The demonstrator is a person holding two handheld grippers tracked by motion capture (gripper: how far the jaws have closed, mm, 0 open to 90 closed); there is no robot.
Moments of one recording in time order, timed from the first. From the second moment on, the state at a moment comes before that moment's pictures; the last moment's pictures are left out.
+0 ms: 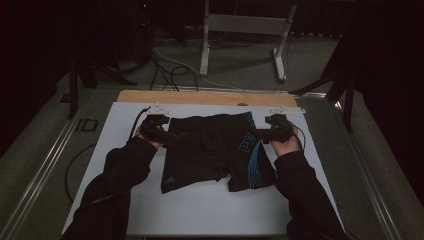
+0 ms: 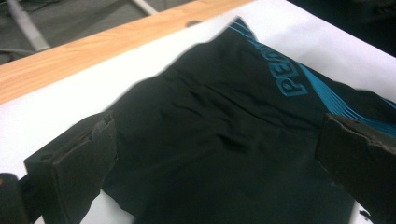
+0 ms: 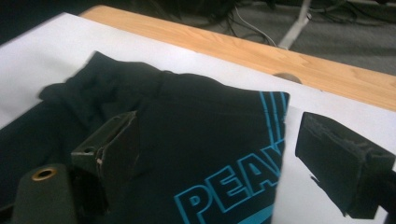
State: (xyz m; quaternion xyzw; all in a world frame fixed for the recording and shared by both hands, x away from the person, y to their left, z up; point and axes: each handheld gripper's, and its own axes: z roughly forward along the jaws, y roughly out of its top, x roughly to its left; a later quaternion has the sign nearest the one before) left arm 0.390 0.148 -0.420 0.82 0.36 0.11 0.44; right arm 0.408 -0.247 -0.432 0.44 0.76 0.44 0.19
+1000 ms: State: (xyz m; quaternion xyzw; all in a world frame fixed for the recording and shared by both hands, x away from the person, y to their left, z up) left arm 0.264 0.067 -0.496 0.89 0.14 -0.03 0.43; right arm 0.275 -0.271 -0.458 0.38 0.78 0.46 0.16
